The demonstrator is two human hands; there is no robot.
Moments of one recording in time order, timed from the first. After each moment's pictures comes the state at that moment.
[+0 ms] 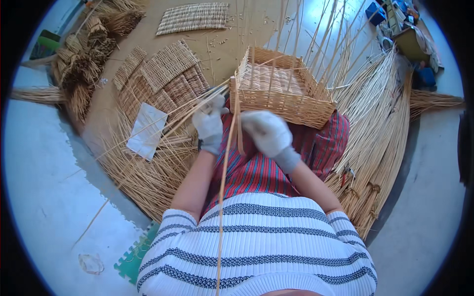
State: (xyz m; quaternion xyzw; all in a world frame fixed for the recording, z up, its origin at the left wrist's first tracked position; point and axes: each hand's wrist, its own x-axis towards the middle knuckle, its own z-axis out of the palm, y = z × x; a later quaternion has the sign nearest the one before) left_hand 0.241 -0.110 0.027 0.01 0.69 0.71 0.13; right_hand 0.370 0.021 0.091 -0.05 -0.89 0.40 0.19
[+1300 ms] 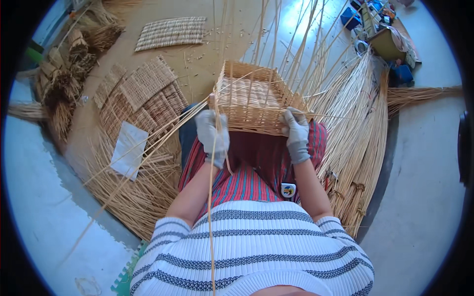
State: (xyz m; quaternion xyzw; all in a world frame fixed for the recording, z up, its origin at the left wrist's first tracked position) left_hand 0.254 -0.049 0.001 0.22 0.72 0.66 0.04; right_hand 0.427 0.137 0.009 -0.39 -0.52 0.67 0.35
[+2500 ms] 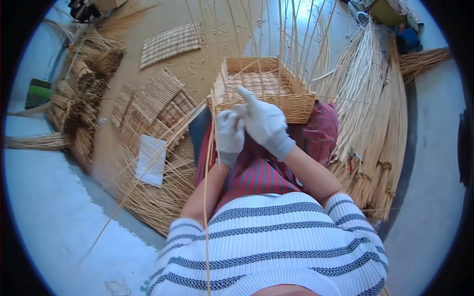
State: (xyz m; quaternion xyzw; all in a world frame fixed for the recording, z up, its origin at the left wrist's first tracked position) left_hand 0.280 -0.054 0.023 0.36 0.80 0.47 0.05; right_hand 0.360 0.066 0.109 -0.27 -0.90 0.32 0.14
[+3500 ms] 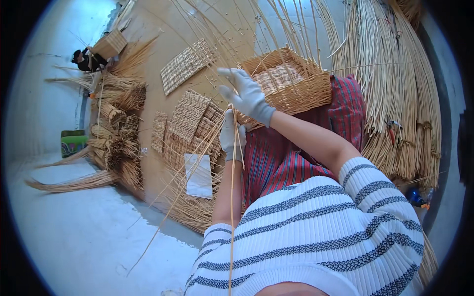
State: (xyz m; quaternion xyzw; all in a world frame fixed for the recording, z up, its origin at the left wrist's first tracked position) left_hand 0.208 -0.083 0.036 0.32 0.92 0.20 0.13; right_hand 0.256 0.068 0.079 -0.19 -0.73 0.46 0.47
